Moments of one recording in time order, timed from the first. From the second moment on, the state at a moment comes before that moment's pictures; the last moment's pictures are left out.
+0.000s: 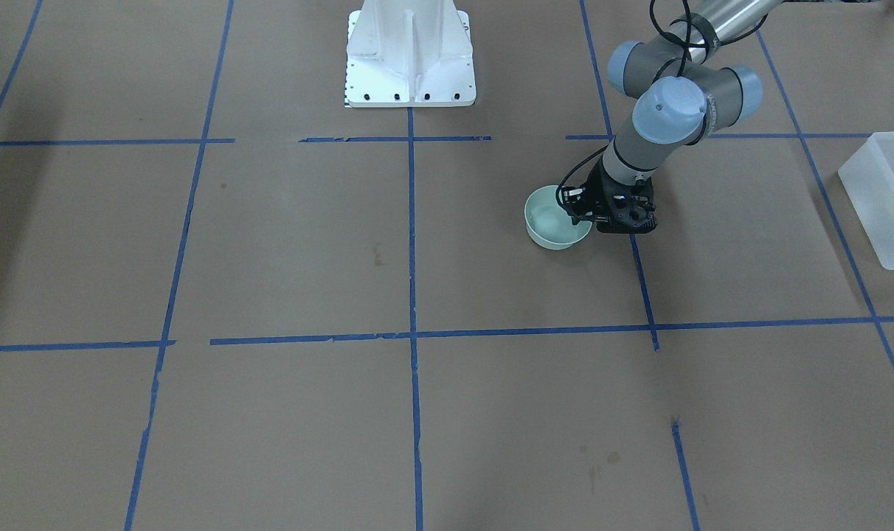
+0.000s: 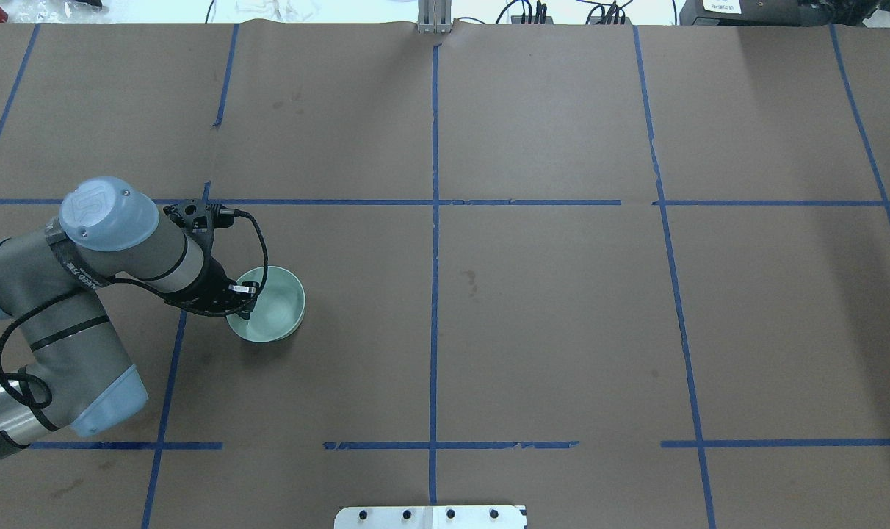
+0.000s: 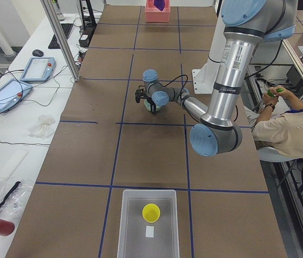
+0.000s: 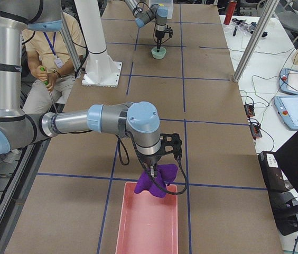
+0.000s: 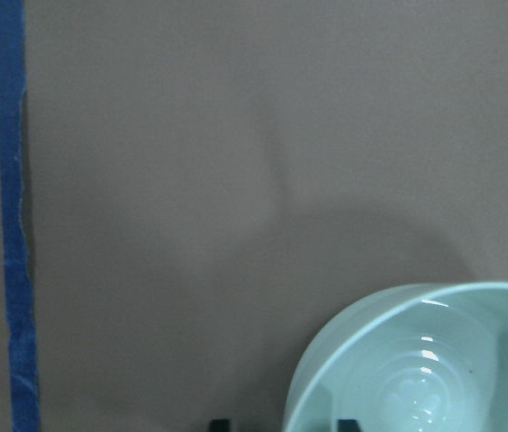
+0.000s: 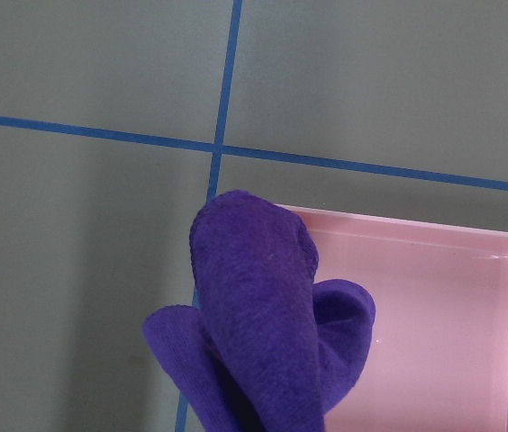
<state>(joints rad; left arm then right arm) -0.63 -1.84 -1.73 -1.89 -2.08 -1.12 1.81 -1.70 1.91 -1.83 2.30 -0.32</state>
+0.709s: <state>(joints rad) -0.76 -1.84 -1.90 -1.78 -2.08 -1.07 1.81 -1.71 1.77 -1.79 2.23 -0.43</state>
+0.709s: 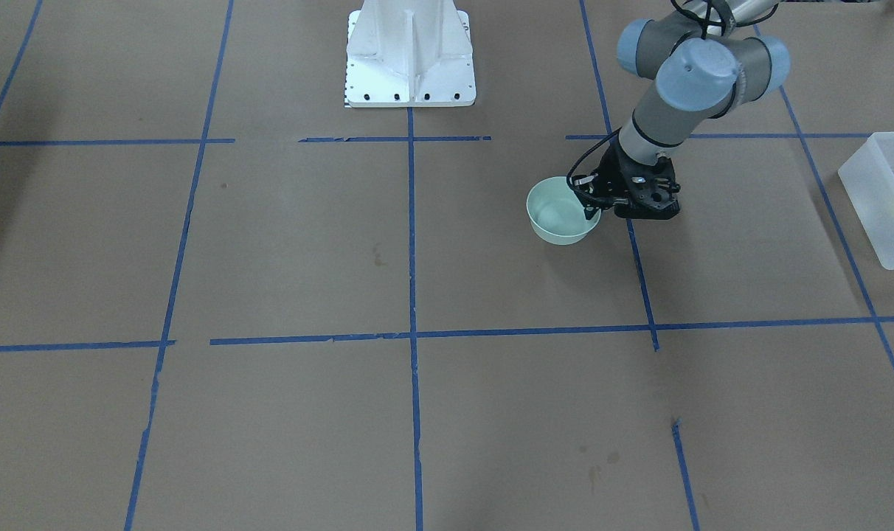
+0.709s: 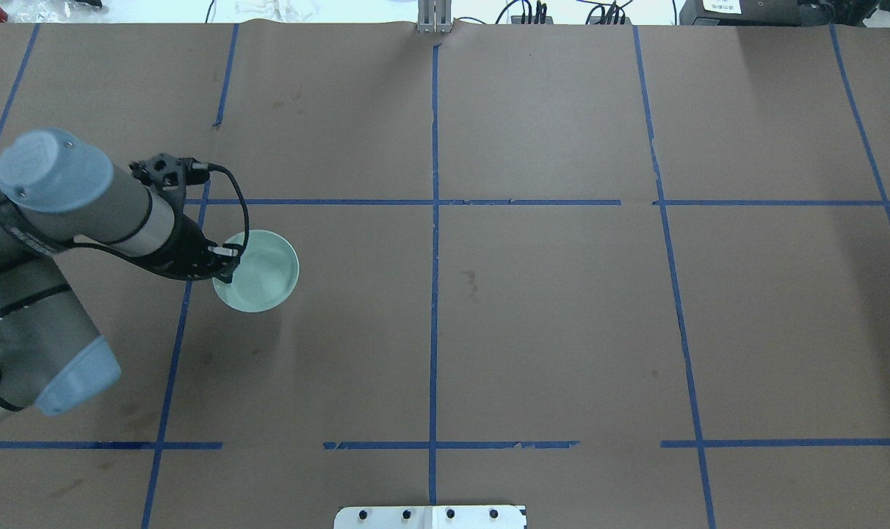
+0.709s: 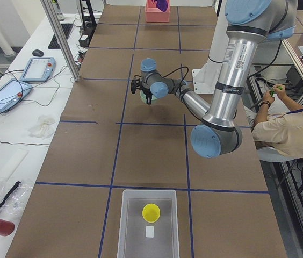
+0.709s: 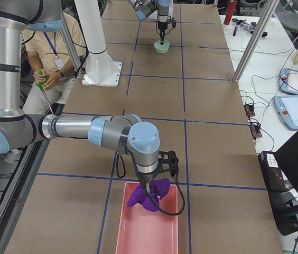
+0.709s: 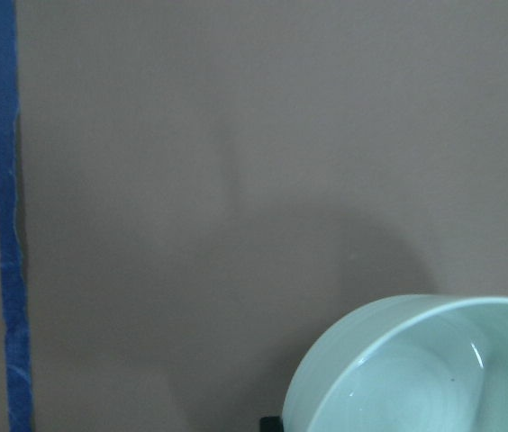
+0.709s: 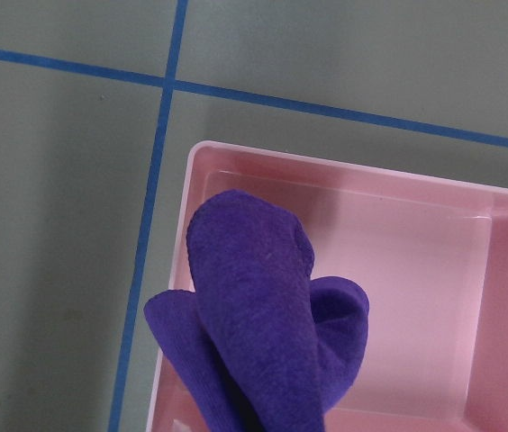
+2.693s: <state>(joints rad) -1.79 -1.54 -1.21 -1.88 -2.12 0.53 1.66 -1.68 1.55 -1.27 2.49 -0.09</state>
